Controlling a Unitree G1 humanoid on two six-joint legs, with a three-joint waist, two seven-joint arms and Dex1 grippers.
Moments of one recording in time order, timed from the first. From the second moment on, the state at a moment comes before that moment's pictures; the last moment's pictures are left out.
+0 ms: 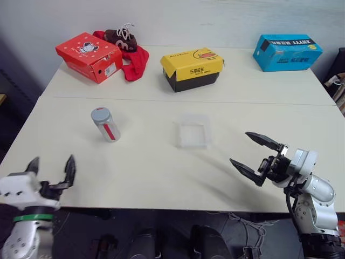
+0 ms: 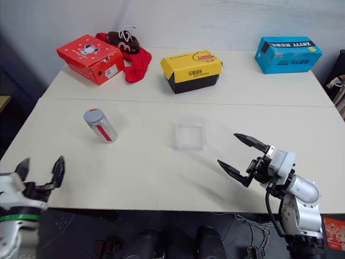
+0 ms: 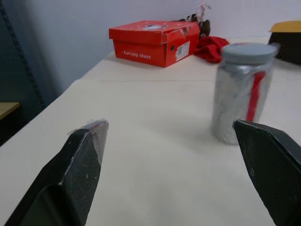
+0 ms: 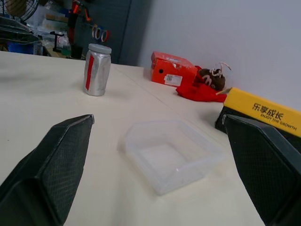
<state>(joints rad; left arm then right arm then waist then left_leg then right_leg) 0.34 0.16 0.47 -0.63 -0.32 0.21 -0.12 -0.05 -0.50 -0.24 0.00 0.58 -0.32 1.18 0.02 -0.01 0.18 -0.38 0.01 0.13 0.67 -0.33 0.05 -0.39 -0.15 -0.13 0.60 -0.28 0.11</state>
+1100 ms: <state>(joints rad) -0.23 -0.03 0.17 -0.26 0.09 0.38 0.31 0.02 -0.53 -0.25 -0.26 0.58 -0.17 0.99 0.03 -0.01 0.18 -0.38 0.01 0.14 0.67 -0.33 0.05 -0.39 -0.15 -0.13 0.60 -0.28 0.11</state>
